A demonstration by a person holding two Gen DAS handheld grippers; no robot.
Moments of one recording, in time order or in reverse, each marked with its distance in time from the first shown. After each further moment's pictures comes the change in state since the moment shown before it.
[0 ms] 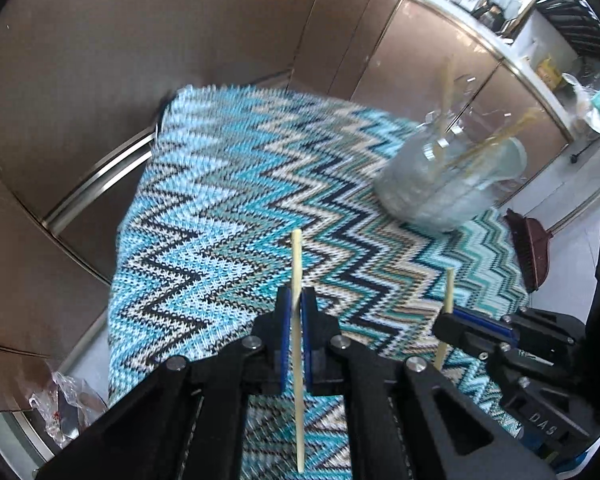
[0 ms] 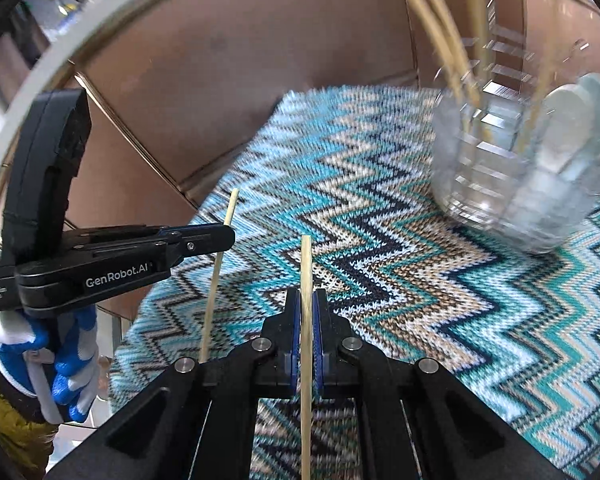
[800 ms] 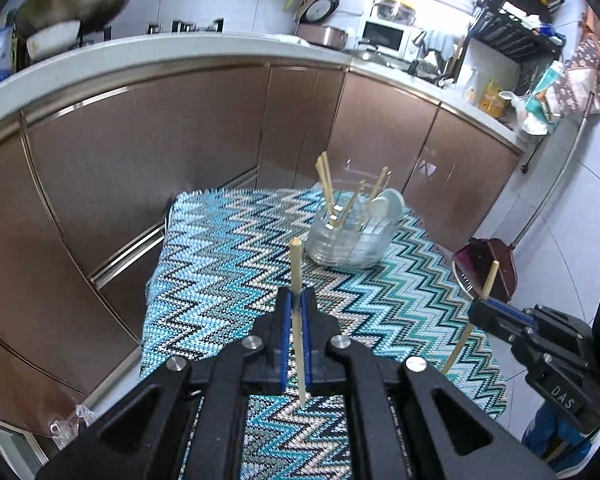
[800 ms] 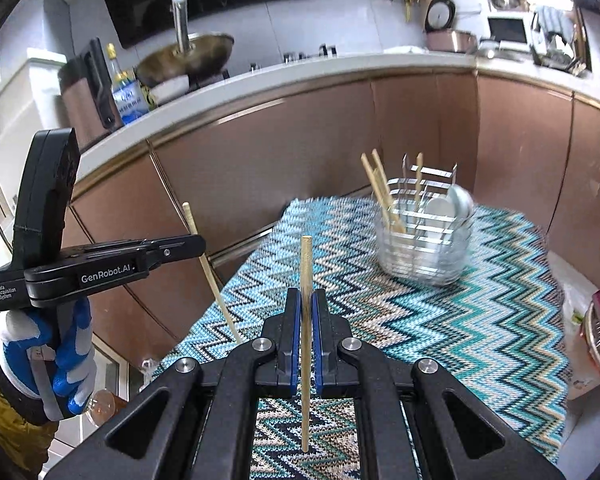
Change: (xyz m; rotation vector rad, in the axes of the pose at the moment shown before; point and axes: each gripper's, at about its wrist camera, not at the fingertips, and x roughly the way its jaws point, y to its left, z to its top) left arm -0.161 -0.076 -0.047 0.120 -0.294 0.006; right arm -0.172 0.042 -0.065 -0.036 -0.359 -0.089
